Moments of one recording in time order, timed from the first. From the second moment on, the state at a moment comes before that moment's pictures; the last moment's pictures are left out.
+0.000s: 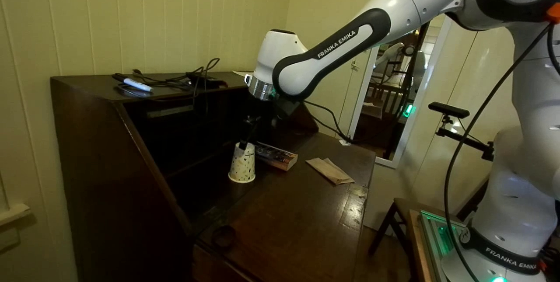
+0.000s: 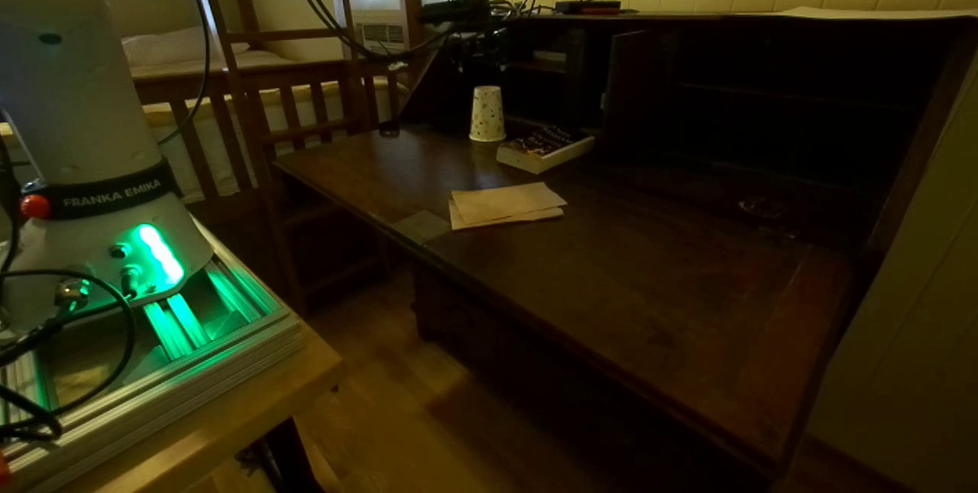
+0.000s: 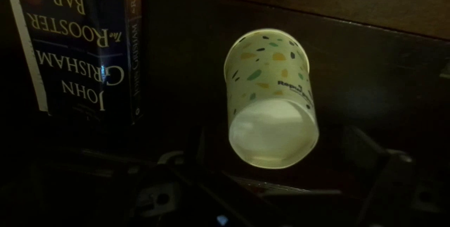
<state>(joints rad) -0.01 0.33 0.00 -1.98 -0.14 2.53 -0.02</state>
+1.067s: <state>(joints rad) 0.00 0.39 0.00 -1.93 -0.14 2.50 -0.02</state>
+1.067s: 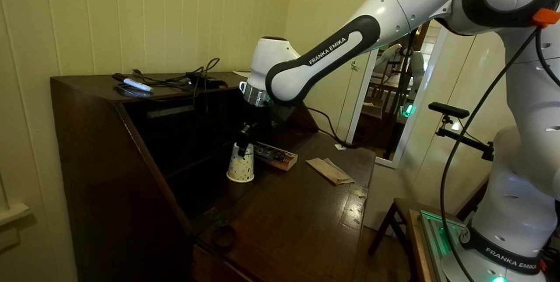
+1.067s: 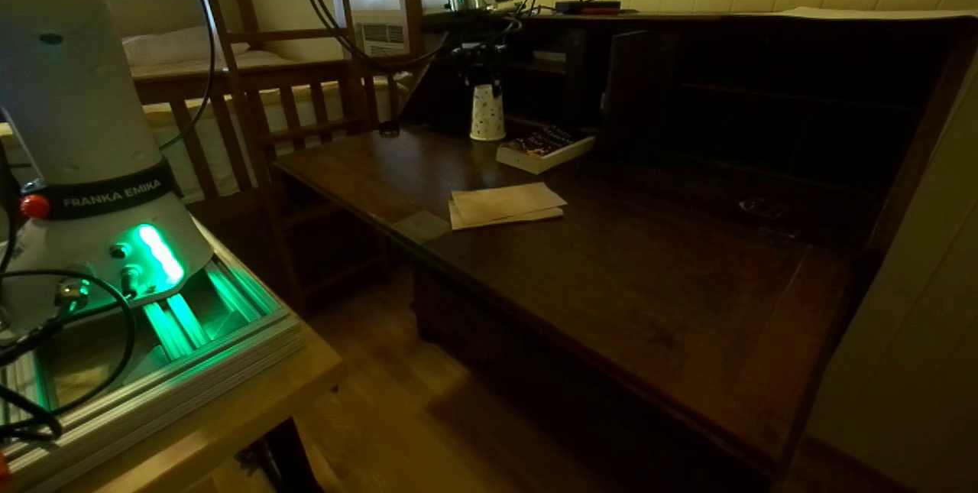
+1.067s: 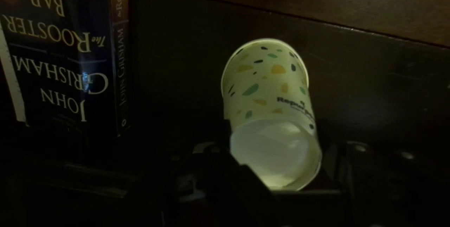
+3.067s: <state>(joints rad) -0.26 -0.10 -0.10 -2.12 -0.32 2.99 0.19</state>
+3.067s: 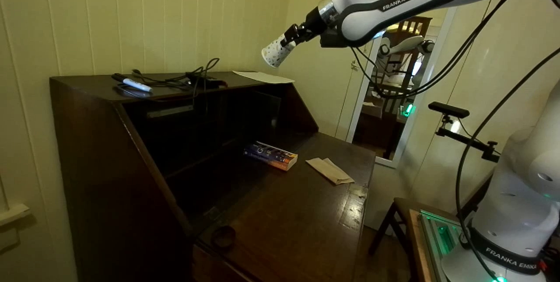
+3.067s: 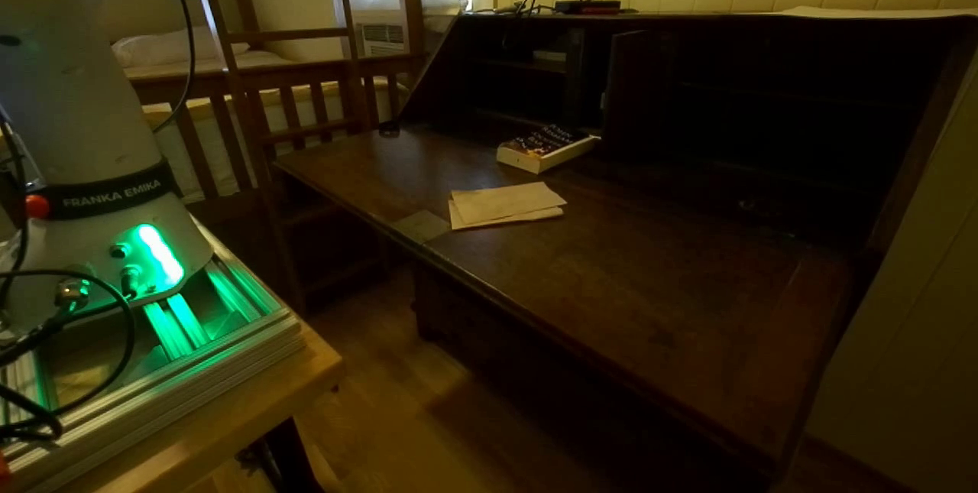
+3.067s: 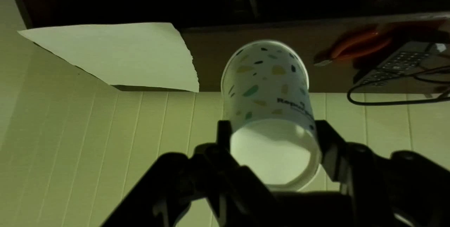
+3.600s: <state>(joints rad) -0.28 -0.05 -0.09 -2.09 -0.41 3.24 0.28</state>
